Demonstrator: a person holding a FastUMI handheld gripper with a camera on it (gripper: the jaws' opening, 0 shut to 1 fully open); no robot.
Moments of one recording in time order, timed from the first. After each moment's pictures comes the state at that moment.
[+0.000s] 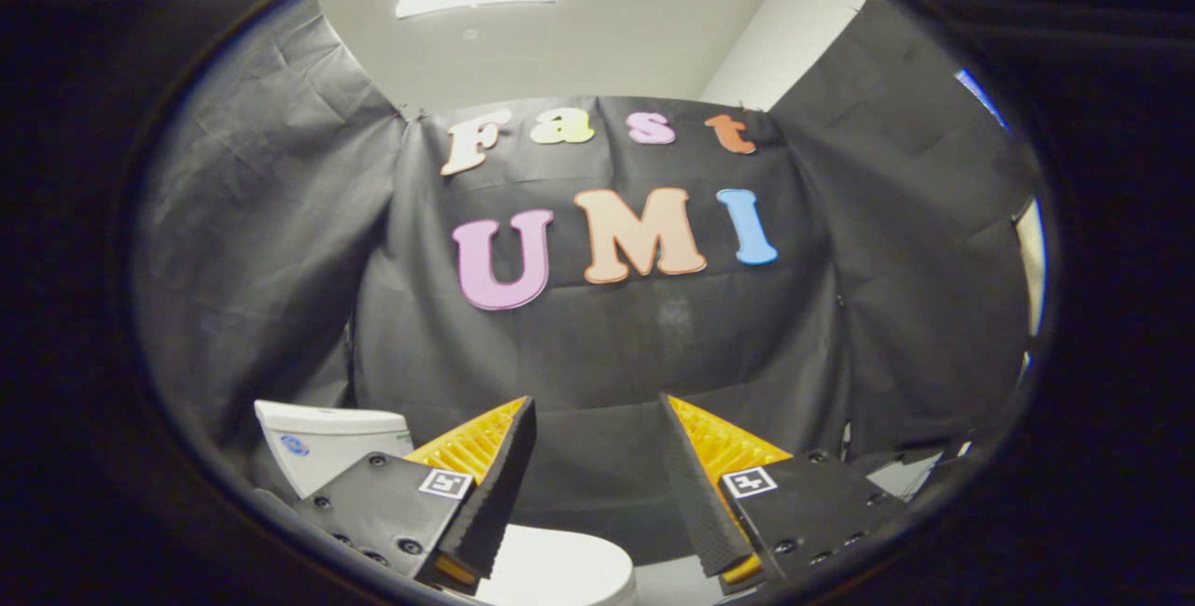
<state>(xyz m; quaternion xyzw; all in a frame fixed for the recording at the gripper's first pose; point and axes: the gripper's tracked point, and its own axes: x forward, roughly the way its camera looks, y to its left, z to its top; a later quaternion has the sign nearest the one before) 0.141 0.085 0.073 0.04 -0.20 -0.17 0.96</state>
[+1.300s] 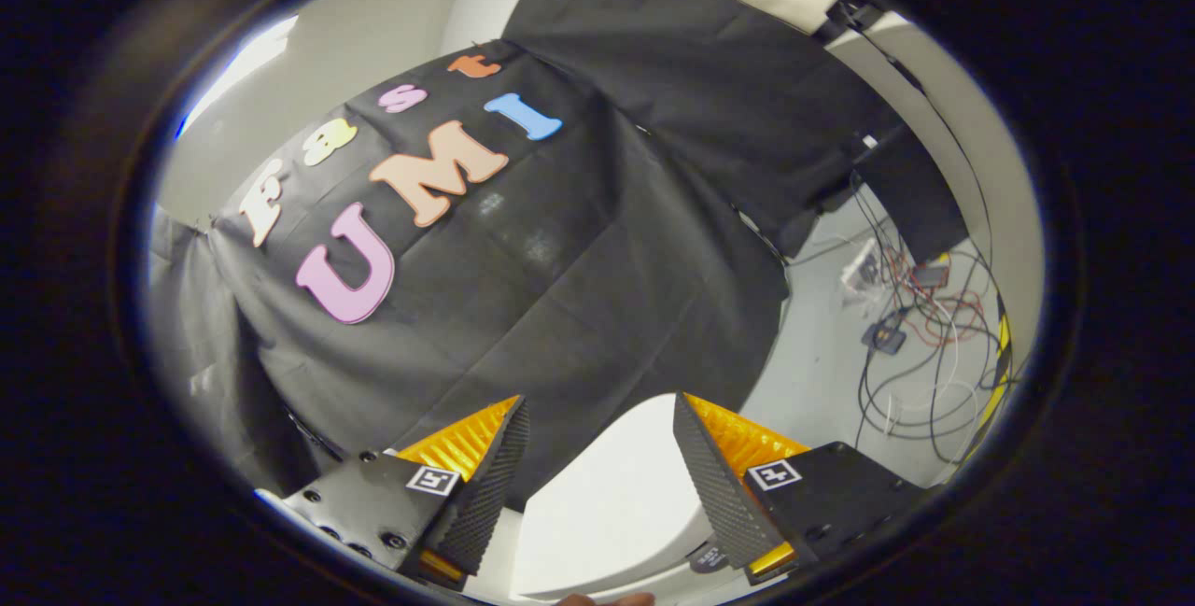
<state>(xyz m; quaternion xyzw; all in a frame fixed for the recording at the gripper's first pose) 0.158 0.143 -0.157 0.42 -0.12 -0.30 0.85</state>
